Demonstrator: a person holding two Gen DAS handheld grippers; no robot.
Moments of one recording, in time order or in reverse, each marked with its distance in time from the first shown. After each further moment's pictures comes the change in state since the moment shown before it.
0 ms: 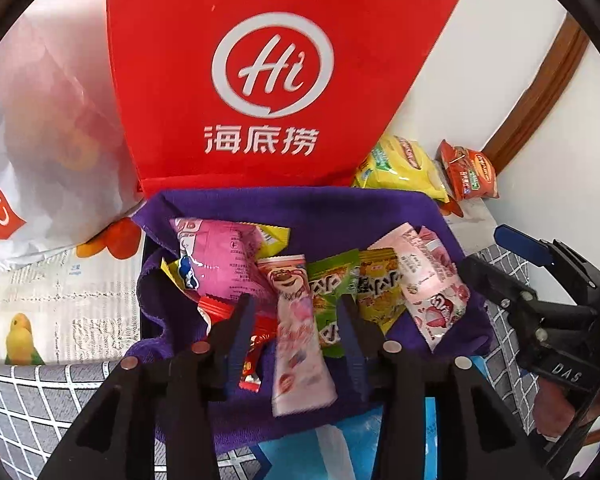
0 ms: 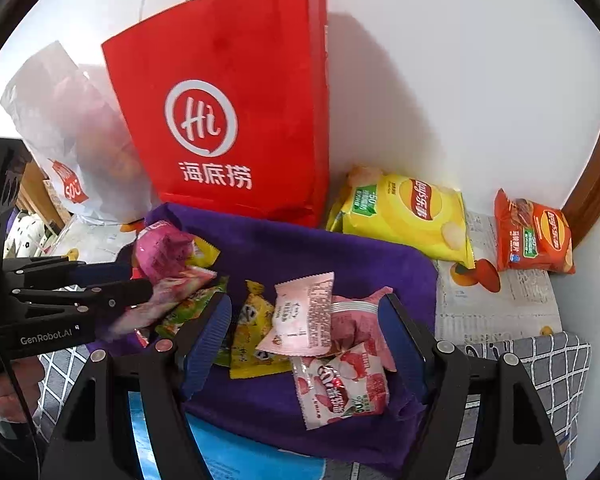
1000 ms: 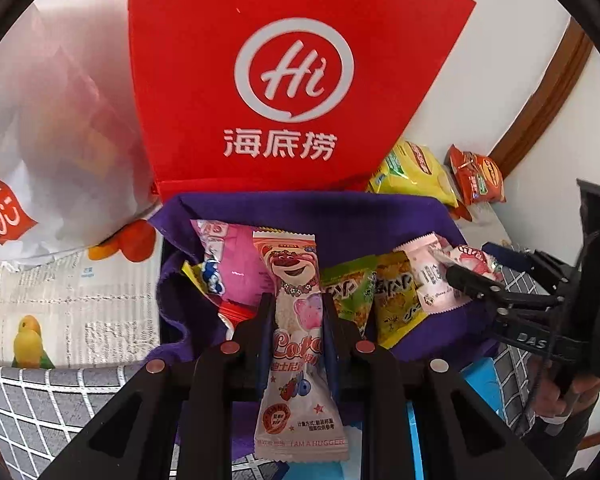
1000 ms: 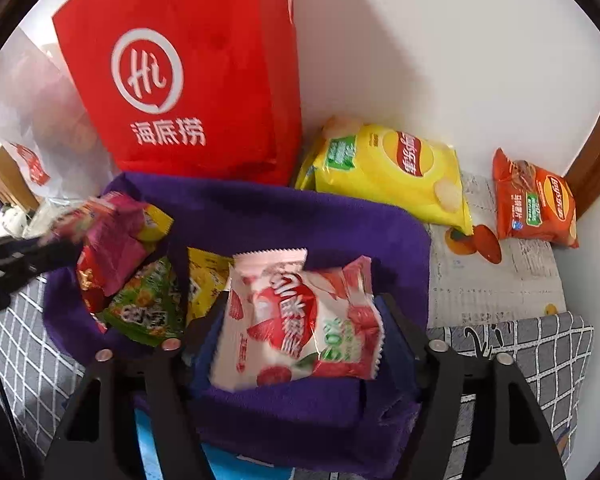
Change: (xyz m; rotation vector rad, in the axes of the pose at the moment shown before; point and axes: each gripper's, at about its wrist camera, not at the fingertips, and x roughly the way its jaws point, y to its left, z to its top) left arm 0.002 0.014 -0.003 -0.012 -0.003 0.022; right arm 0.041 -0.024 -0.010 0.034 0.123 -0.031
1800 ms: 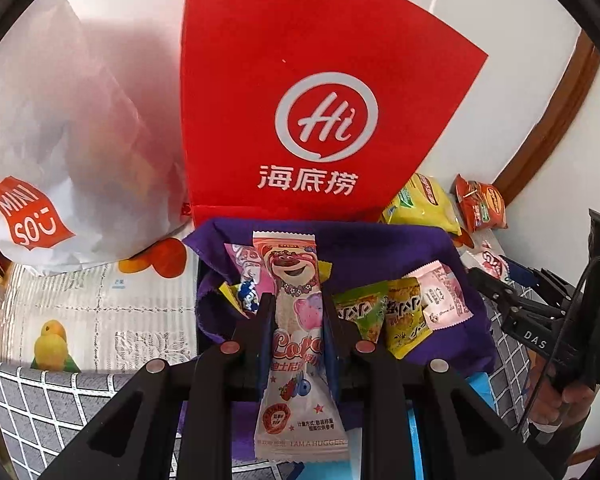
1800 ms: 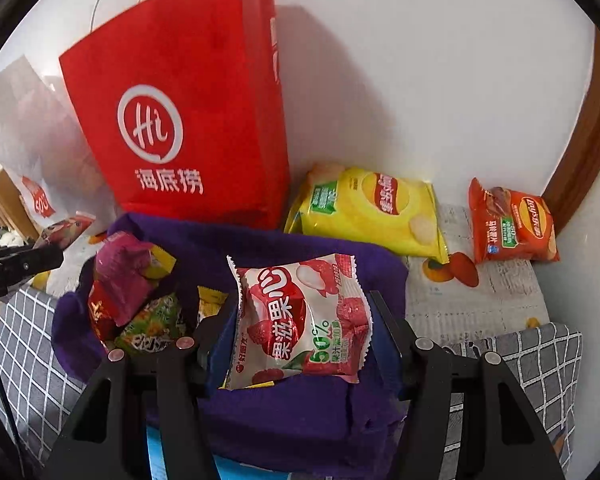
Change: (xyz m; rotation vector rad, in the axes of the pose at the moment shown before) left arm -0.030 0.018 0.008 -0.042 -0.074 0.024; right arm -0.025 -0.004 0.004 0.026 -0.122 -0.037
